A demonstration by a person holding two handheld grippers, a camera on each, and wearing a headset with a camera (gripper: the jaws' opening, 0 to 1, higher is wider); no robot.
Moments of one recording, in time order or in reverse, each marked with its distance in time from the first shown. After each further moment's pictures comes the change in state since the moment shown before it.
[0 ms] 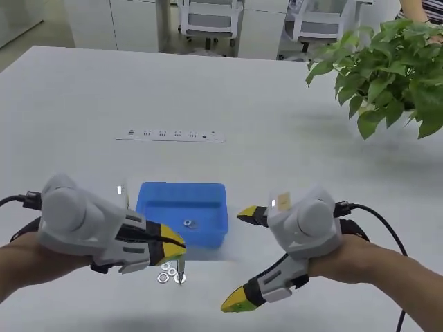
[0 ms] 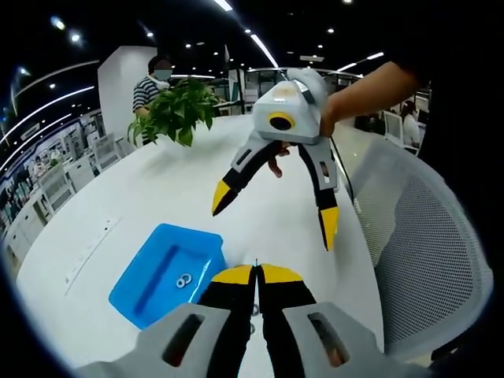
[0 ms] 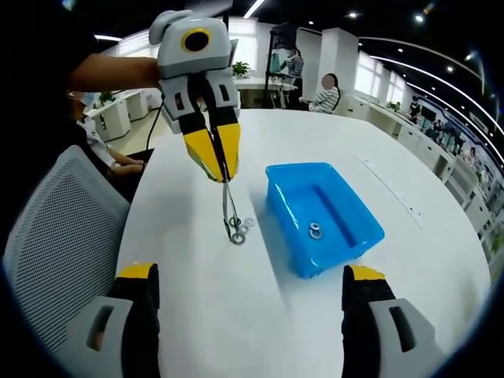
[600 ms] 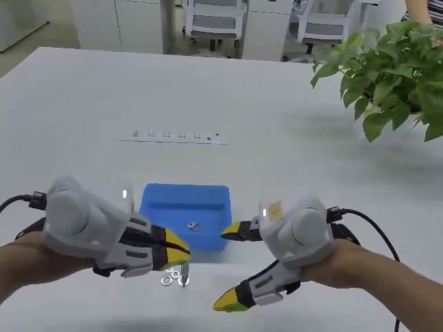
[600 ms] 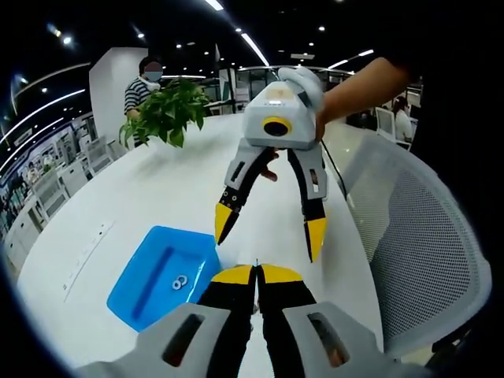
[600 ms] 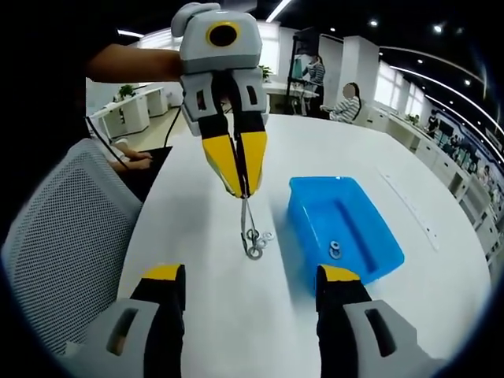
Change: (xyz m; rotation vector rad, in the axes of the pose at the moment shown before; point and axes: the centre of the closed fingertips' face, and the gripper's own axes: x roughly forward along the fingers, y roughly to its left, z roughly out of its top) left arm 0.000 -0.005 0.000 0.032 0.011 -0.045; right arm 0.018 0.016 0.013 -0.082 -0.026 0.092
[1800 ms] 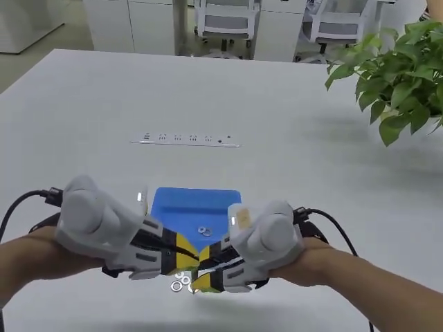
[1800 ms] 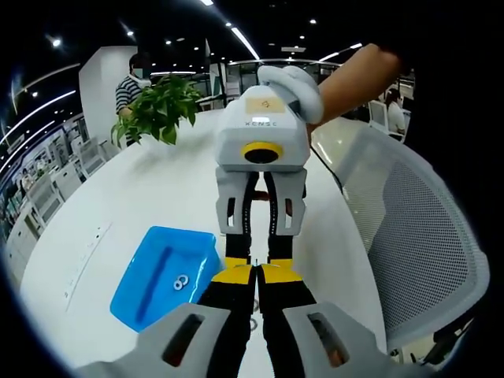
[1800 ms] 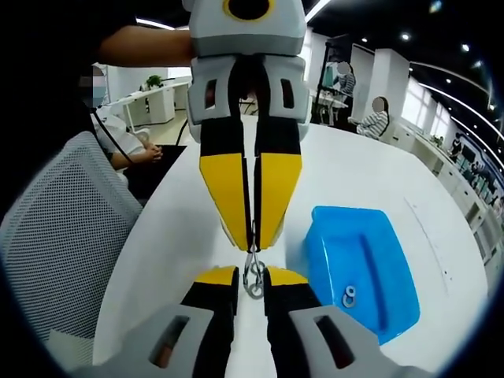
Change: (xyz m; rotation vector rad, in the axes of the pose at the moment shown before) left arm 0.002 0.008 -0.008 0.031 0.037 -0.038; right arm 0.044 0.003 0.025 -0.126 -0.012 0.107
